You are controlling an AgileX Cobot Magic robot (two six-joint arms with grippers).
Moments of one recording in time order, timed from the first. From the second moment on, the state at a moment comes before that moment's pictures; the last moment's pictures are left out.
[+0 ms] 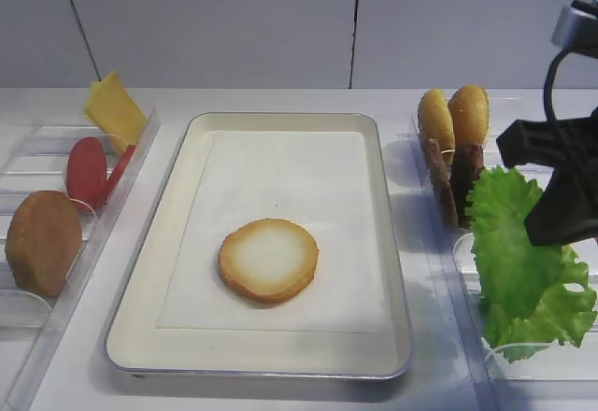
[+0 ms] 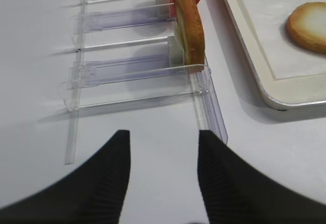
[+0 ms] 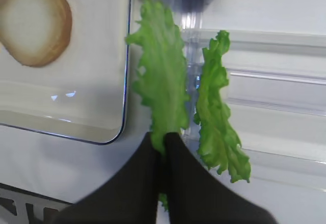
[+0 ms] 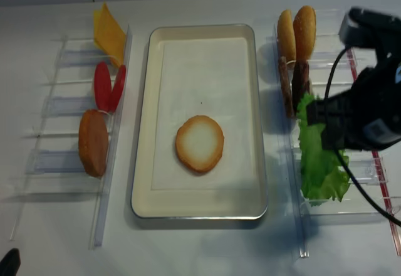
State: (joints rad) left arm -0.15 -0.02 -0.48 0.06 1.19 -0.05; right arm 0.26 1.14 -0.90 0.32 1.09 0.12
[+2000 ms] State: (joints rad) left arm -0.15 -0.02 -0.48 0.06 1.19 -0.05; right arm 0.63 1.78 -1.29 0.48 0.86 -0.01
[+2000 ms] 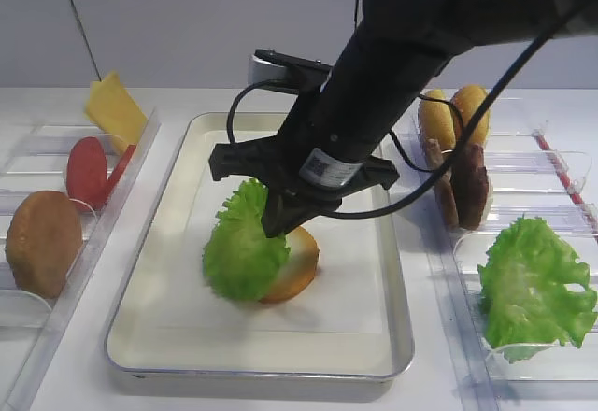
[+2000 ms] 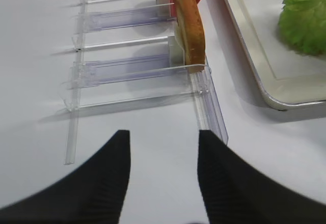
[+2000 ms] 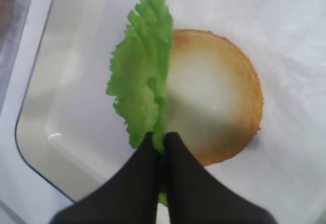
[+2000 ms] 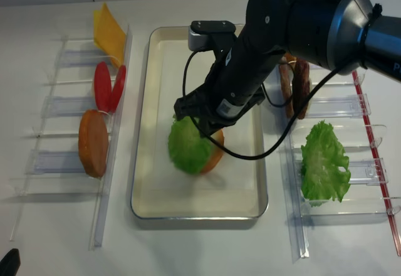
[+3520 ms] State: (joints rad) left arm -0.15 -0.02 -0.48 0.06 1.19 -0.05; right arm 0.63 1.78 -1.29 0.19 0.95 0.15
